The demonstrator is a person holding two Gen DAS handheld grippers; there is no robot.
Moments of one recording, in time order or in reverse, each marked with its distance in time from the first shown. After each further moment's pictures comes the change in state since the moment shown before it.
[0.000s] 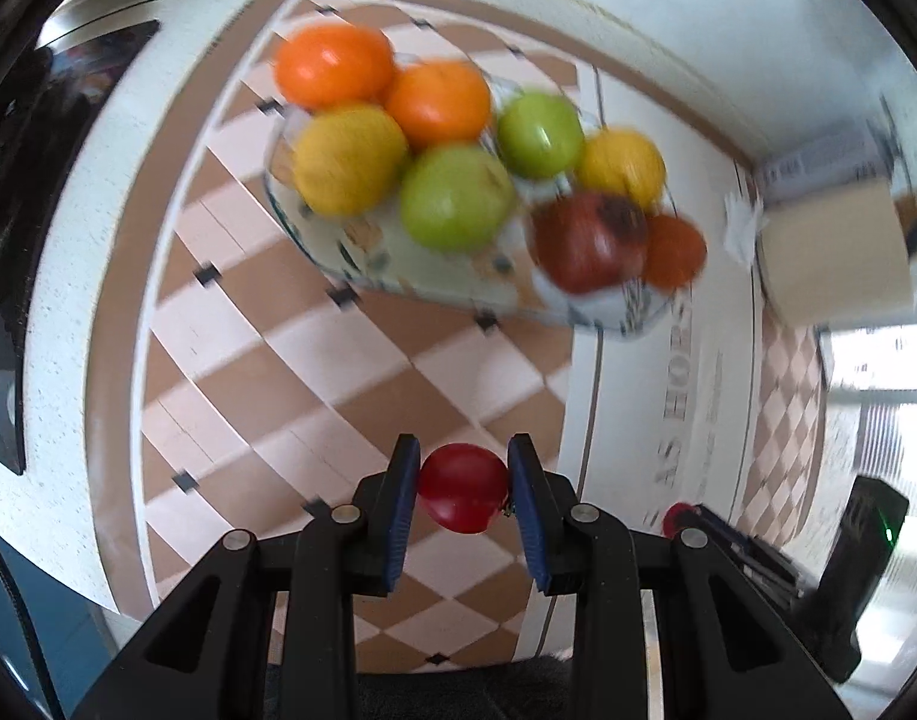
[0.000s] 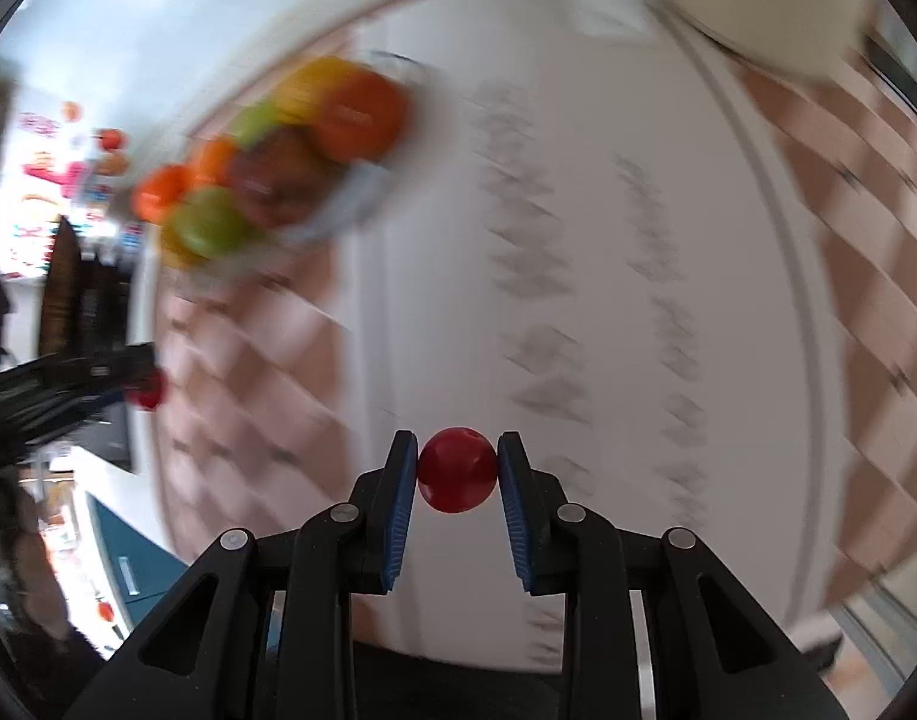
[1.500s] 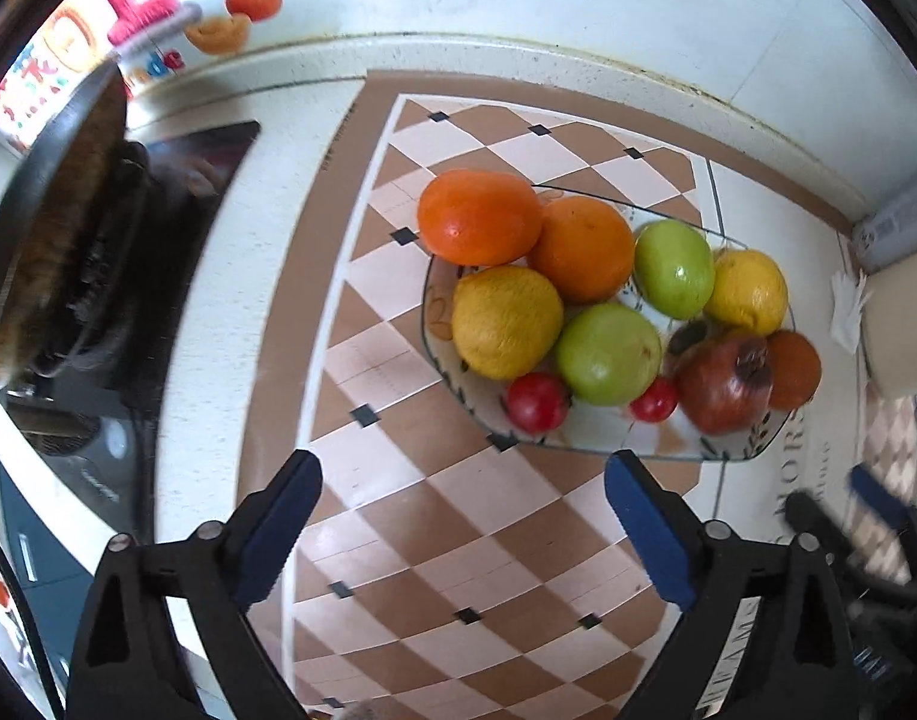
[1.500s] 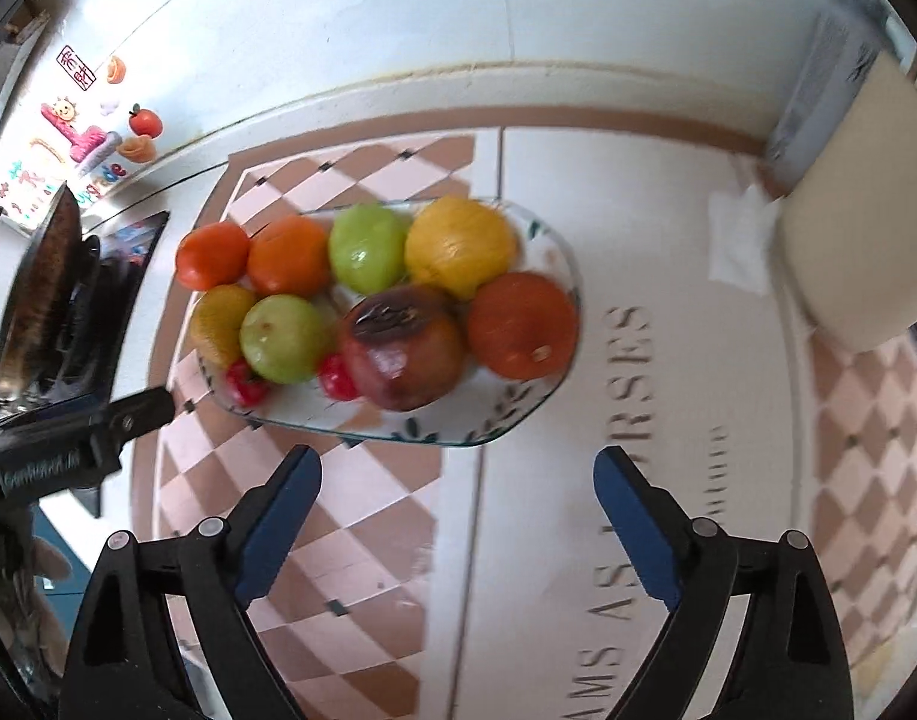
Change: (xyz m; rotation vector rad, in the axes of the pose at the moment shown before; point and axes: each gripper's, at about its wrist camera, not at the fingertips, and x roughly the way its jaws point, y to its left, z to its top) left arm -0.019 0.013 0.037 0.045 -0.152 0.321; right arm 0.004 0.097 0.065 -0.236 -0.154 -0.260
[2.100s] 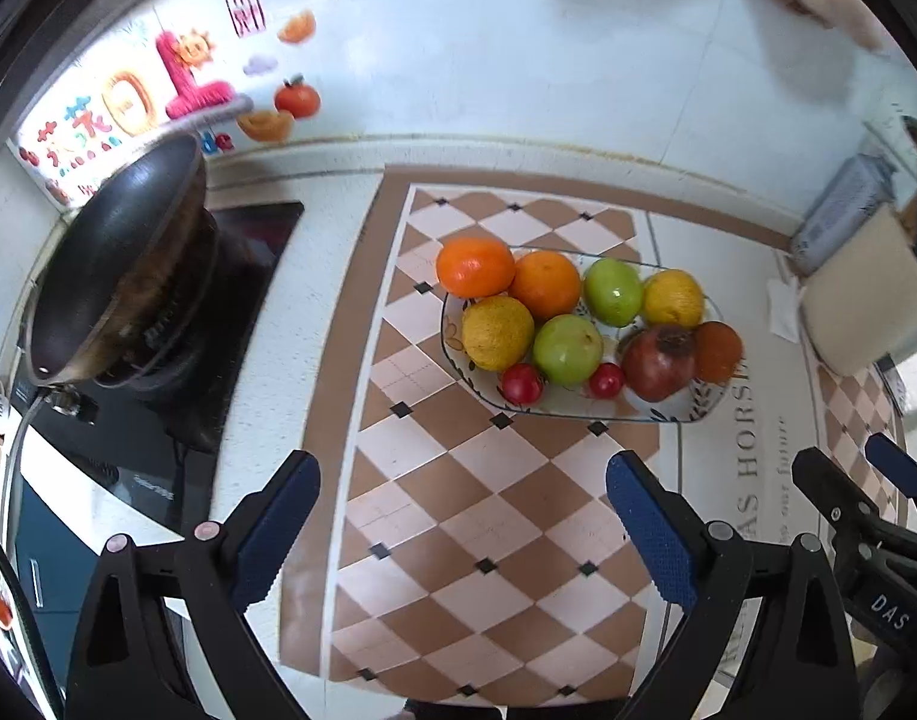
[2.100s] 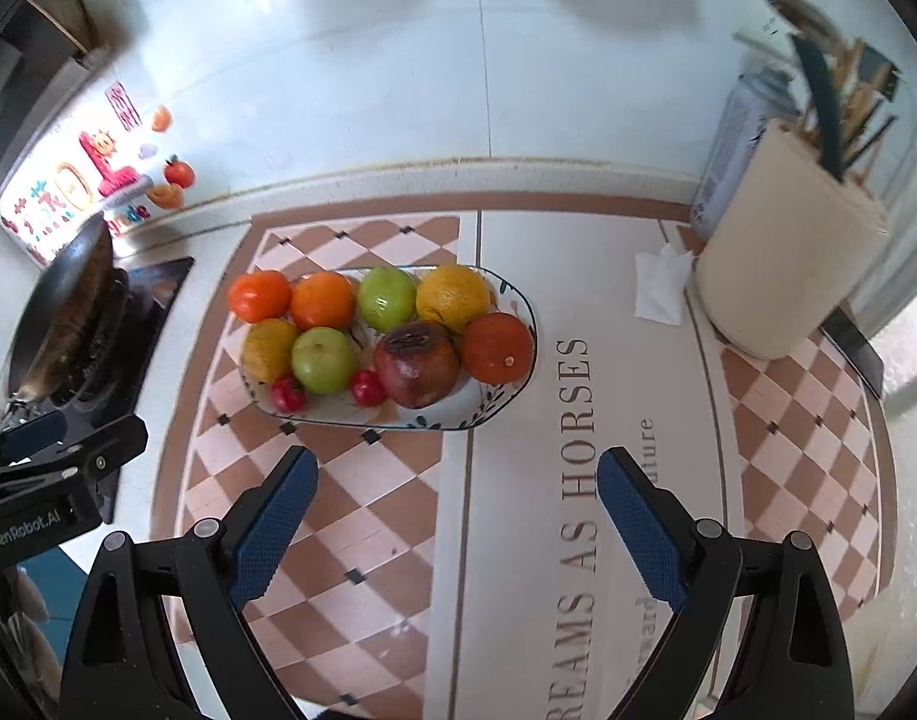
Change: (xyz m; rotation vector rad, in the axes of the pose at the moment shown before) left arm -0.096 0.010 -0.056 0.050 -0.221 -0.022; right arm -0.107 0.027 -0.054 0.024 -0.190 -0.061
